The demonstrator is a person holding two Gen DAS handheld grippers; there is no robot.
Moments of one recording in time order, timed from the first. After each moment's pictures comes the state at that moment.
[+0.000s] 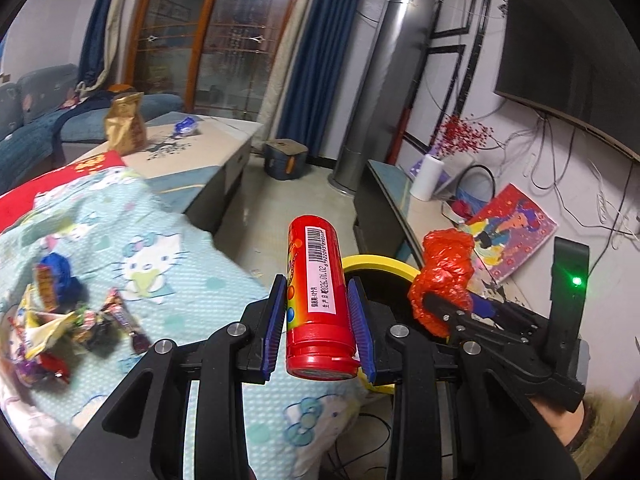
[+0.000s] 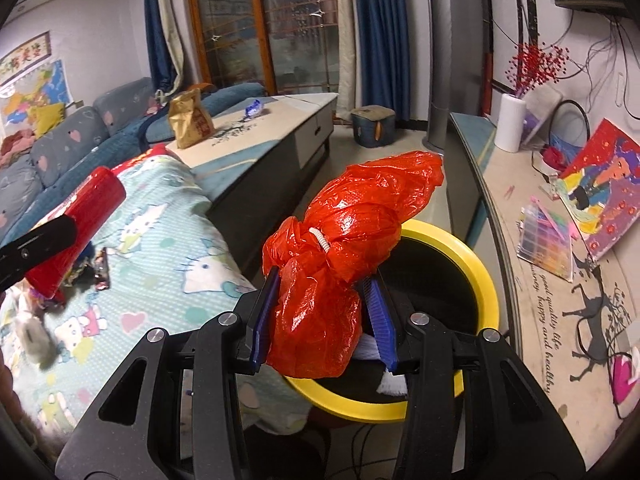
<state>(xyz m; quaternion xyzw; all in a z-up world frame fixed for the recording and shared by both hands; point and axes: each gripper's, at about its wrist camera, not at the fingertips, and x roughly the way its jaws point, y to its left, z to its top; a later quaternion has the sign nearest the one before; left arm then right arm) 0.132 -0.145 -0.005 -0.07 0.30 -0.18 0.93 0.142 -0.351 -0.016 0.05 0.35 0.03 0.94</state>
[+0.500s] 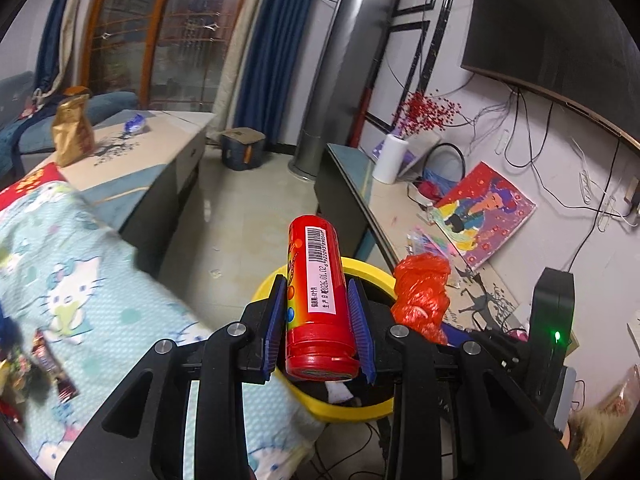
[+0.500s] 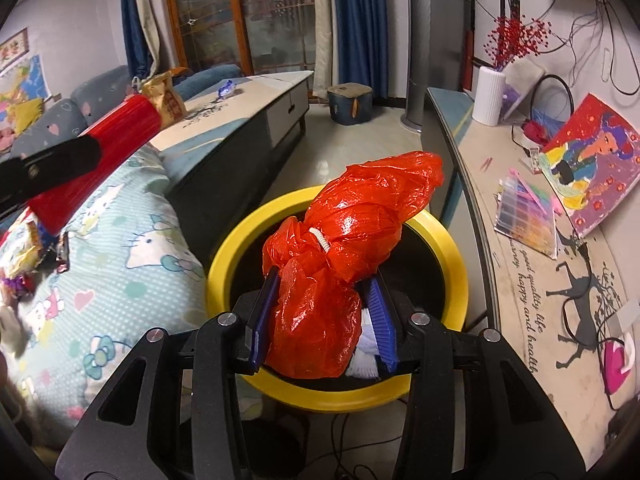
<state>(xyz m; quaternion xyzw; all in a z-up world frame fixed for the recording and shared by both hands) 0.182 -0.215 -0.013 -0.05 0.32 -0.25 0.91 0.147 -0.389 -0.046 0.05 0.39 0.00 0.92</state>
